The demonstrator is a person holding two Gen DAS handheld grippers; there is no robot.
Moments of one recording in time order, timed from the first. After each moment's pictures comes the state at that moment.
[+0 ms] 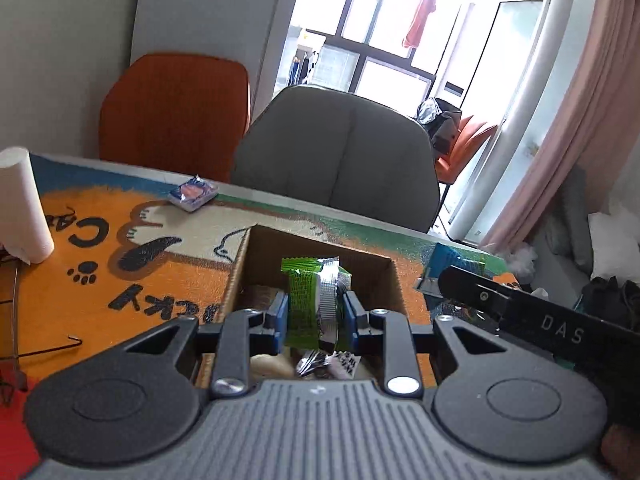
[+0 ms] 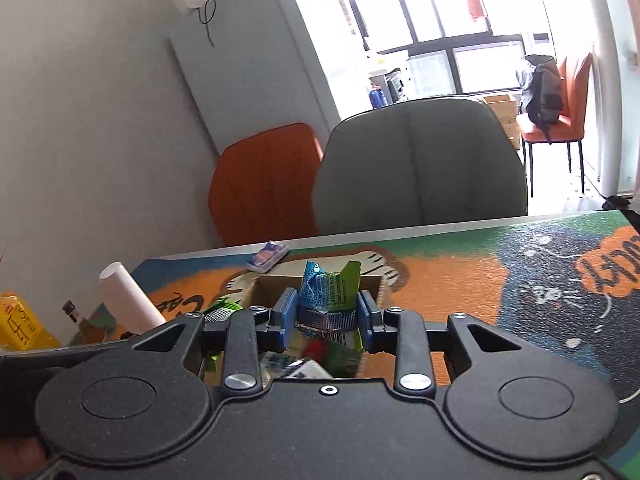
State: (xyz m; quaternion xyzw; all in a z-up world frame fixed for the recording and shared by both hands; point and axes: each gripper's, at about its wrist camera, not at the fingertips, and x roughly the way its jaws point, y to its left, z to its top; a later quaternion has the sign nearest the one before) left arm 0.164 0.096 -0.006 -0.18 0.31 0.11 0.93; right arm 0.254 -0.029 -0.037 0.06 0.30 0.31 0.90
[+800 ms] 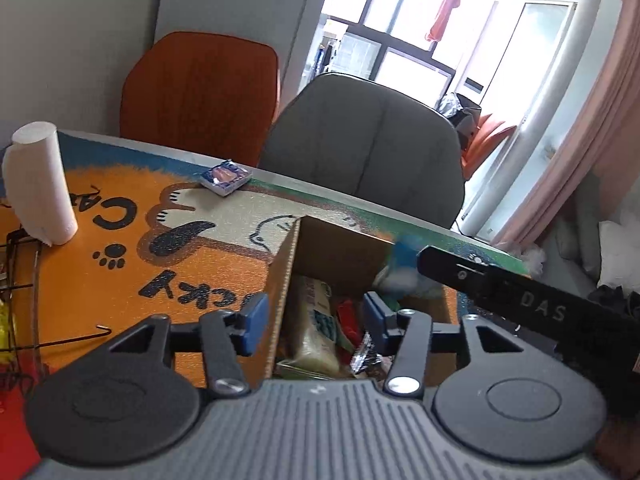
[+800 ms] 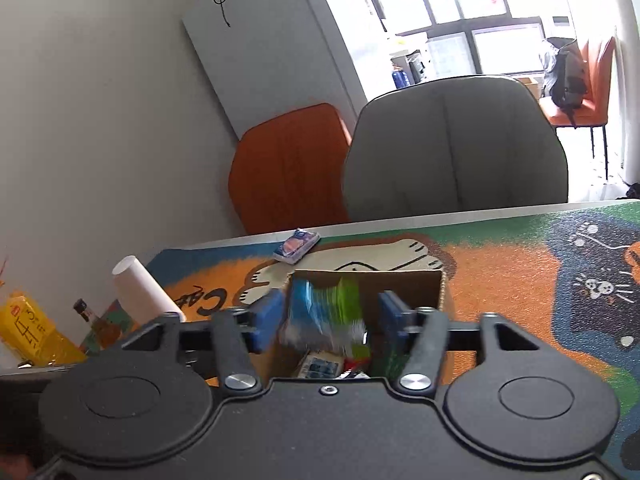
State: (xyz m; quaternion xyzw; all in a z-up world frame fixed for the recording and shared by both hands) left arm 0.155 0.133 -0.015 -0.20 0.33 0.13 0.92; right arm 0.263 0.010 -0.048 0.06 0.32 0.33 0.89
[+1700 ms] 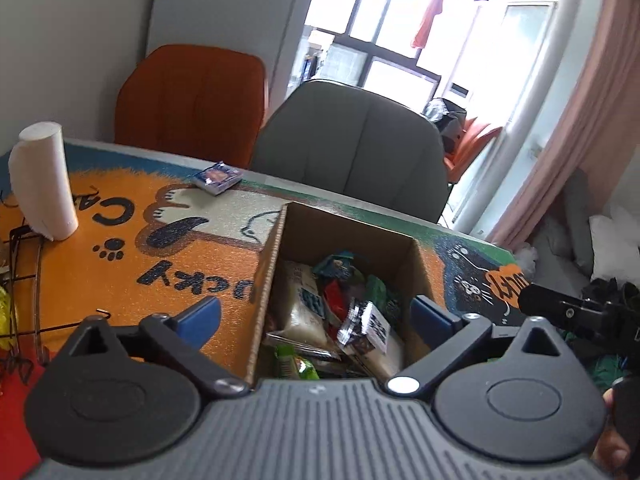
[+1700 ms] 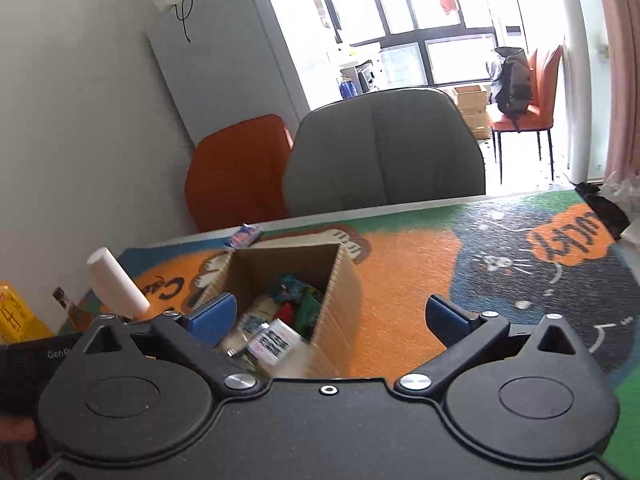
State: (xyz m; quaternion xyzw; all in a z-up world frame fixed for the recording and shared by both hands) left arm 0.127 0.107 -0.019 -0.17 0.31 0.11 0.93; right arm 0.219 -0.067 -0.033 0.05 0.32 0.27 0.91
